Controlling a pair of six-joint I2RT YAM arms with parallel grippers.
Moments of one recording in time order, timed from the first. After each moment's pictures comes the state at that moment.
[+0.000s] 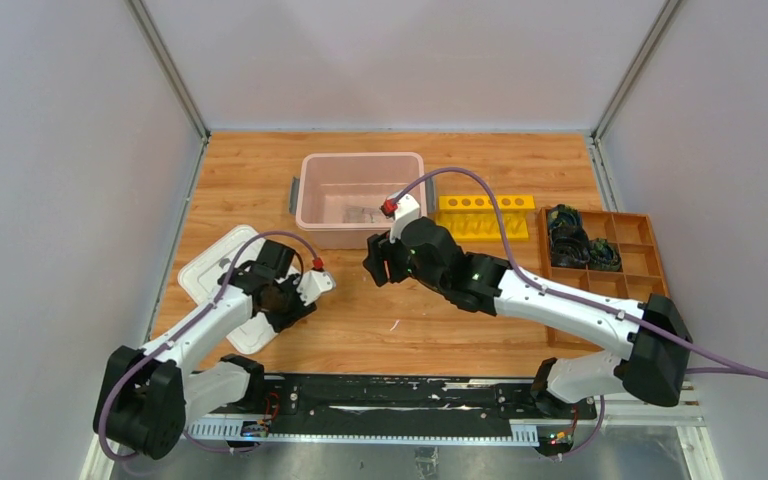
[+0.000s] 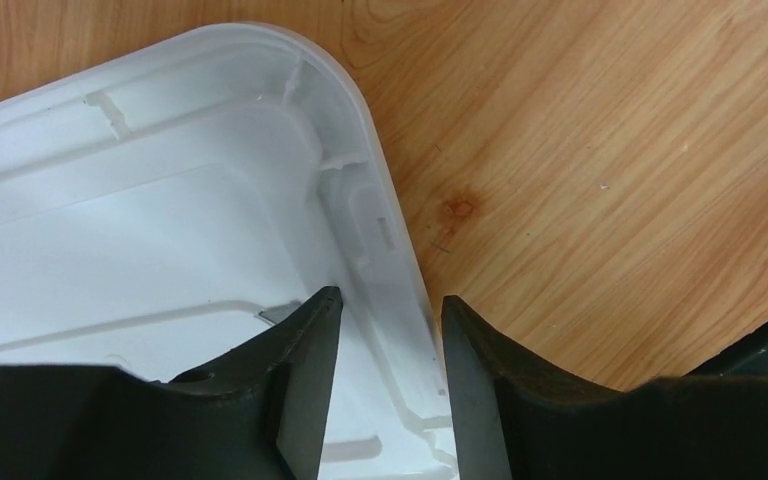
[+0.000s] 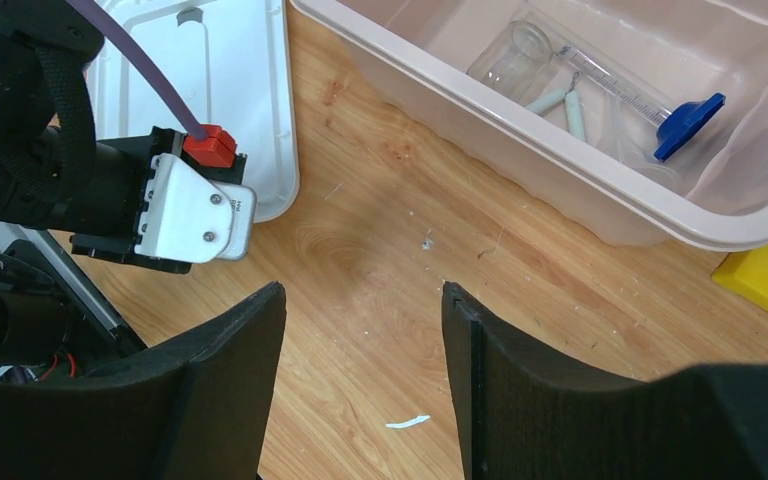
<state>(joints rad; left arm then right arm) -0.33 1.06 0.53 -0.71 0.14 0.70 1.05 1.32 1.03 -0.14 0.22 0.32</state>
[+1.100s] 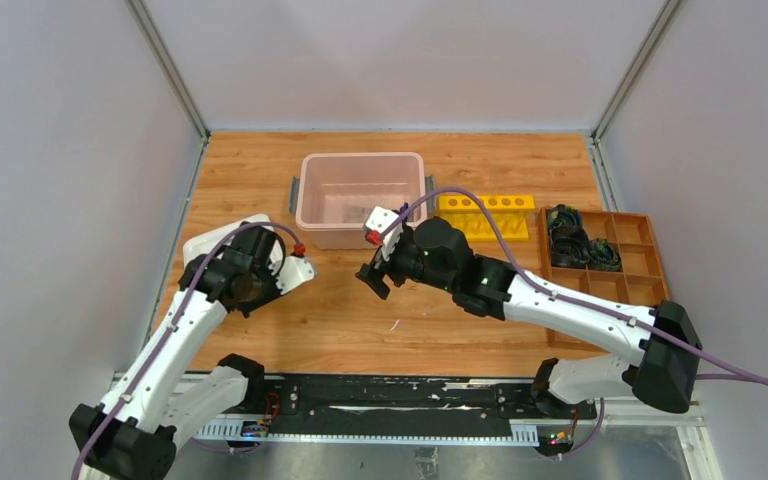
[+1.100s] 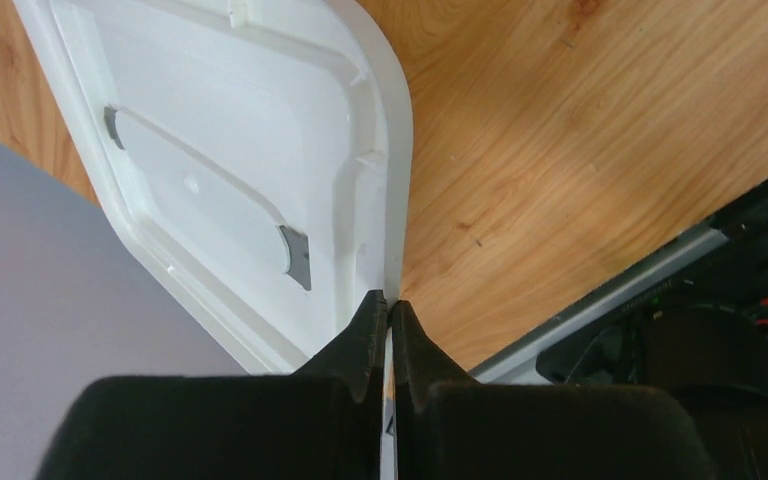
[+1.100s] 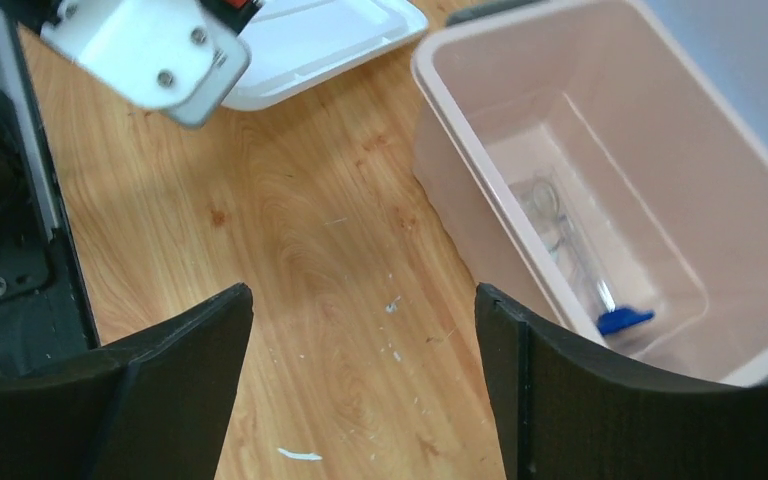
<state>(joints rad) -0.34 0.91 0.84 -1.13 -0.14 0.77 1.05 1.26 1.00 -0.03 0.01 -0.12</state>
